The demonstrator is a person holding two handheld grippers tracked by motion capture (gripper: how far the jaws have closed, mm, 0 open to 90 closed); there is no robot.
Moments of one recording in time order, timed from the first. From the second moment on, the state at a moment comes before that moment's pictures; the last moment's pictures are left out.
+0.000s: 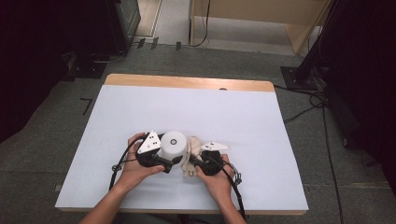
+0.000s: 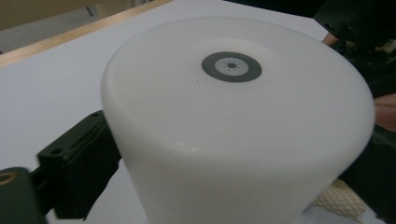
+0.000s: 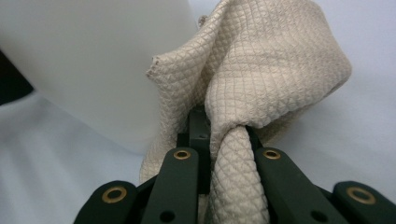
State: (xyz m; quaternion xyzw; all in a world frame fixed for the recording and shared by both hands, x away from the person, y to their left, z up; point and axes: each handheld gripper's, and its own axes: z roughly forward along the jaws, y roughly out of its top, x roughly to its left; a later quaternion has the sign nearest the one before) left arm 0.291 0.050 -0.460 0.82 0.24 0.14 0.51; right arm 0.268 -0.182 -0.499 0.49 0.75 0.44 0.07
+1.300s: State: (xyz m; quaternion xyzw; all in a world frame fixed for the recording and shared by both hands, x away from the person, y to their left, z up) left arm 0.291 0.045 -0.460 0.82 0.22 0.13 0.51; right arm 0.255 -0.182 -0.461 0.46 0.73 0.49 0.12
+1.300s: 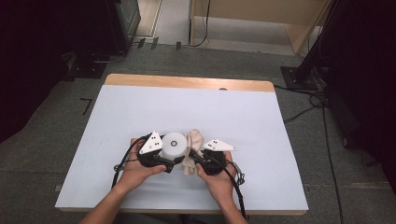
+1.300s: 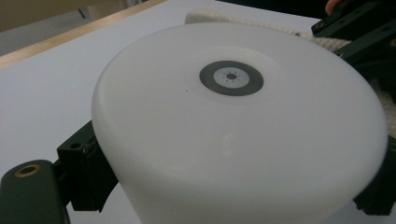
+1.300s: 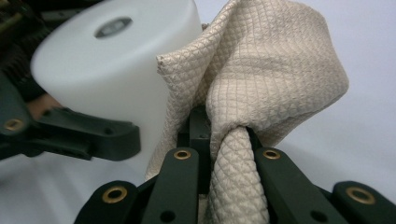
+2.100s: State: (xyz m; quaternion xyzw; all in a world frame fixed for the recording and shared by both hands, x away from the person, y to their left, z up) left arm 0.291 0.045 -0.461 0.82 0.22 0.13 0.51; right arm 0.251 -0.185 -0.449 0.45 0.72 0.51 0.12
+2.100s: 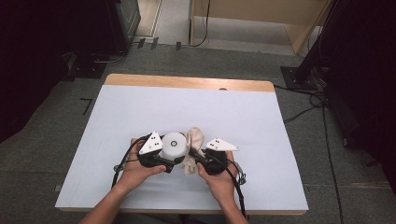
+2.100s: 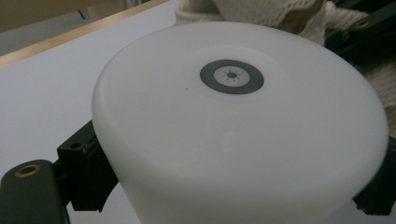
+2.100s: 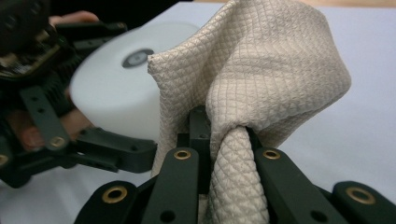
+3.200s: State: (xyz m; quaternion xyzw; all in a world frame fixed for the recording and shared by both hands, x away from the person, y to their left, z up) left arm 0.290 0.046 -0.461 0.82 0.22 0.13 0.52; right arm 0.253 -0.188 -0.457 0.45 0.72 0.51 0.11
